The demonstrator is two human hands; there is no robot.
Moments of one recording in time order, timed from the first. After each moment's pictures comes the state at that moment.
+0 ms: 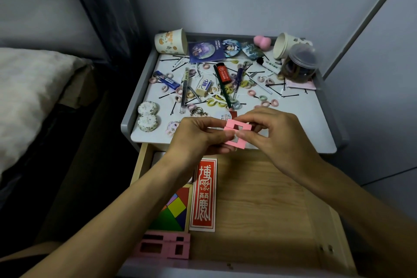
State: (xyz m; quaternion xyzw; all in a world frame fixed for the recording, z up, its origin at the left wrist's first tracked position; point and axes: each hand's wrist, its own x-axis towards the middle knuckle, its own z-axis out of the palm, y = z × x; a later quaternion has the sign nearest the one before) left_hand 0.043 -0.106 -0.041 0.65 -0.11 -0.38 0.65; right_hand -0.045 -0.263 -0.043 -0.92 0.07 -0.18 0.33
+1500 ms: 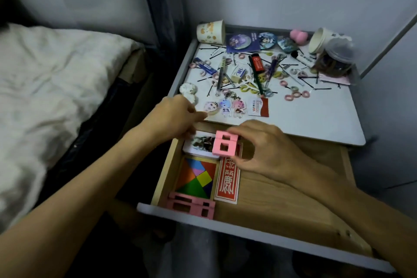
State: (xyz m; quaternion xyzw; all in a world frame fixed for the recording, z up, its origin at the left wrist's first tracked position) left_hand 0.077 -0.017 -0.026 0.92 -0.17 -0.24 0.27; right_hand -0.055 -0.204 -0.069 -0.95 -0.12 -0.09 0.26
